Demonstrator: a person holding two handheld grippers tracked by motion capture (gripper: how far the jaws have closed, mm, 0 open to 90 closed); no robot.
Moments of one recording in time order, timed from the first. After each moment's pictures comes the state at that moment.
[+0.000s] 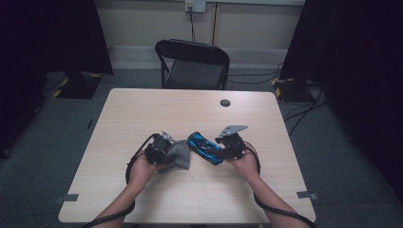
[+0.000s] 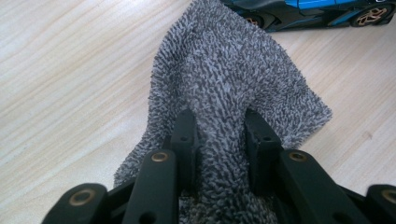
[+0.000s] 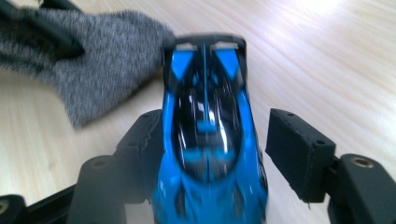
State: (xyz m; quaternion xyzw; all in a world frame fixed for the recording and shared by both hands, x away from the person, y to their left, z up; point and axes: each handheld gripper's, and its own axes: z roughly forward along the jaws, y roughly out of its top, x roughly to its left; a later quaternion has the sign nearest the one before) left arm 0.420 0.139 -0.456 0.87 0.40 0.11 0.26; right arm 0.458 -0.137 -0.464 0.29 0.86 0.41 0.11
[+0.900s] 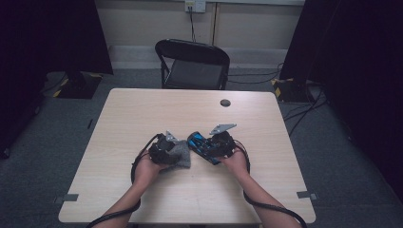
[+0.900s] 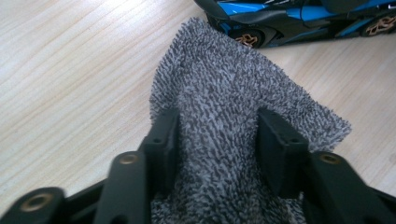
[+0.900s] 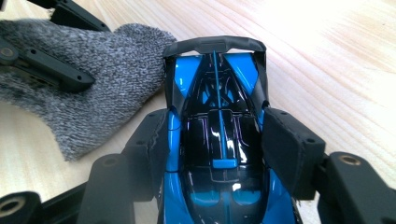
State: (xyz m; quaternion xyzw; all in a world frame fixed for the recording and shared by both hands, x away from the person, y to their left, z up) left arm 0.429 0.130 -0.471 0.87 0.37 0.13 0.28; right arm 0.467 -0.110 -0.476 0.30 0.86 0.39 0.11
